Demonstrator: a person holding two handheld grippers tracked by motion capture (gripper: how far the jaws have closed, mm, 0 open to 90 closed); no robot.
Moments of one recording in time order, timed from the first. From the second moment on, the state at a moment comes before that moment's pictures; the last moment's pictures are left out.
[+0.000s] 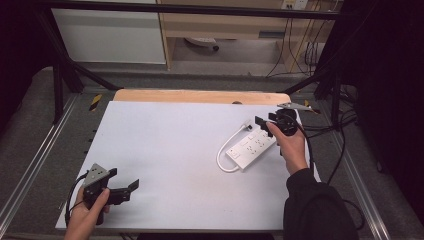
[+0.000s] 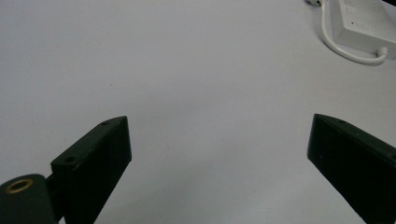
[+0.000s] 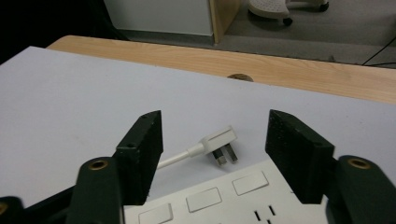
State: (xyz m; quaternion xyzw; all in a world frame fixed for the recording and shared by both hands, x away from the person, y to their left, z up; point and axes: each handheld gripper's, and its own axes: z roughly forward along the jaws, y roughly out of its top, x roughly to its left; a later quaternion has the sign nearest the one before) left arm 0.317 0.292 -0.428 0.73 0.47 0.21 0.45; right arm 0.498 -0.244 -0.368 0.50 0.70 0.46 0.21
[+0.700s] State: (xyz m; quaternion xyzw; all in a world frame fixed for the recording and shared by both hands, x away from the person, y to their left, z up) left arm 0.316 0.294 -0.428 0.73 0.47 0.21 0.45; right arm 0.503 -0.225 -0.383 0.47 0.72 0.44 0.25
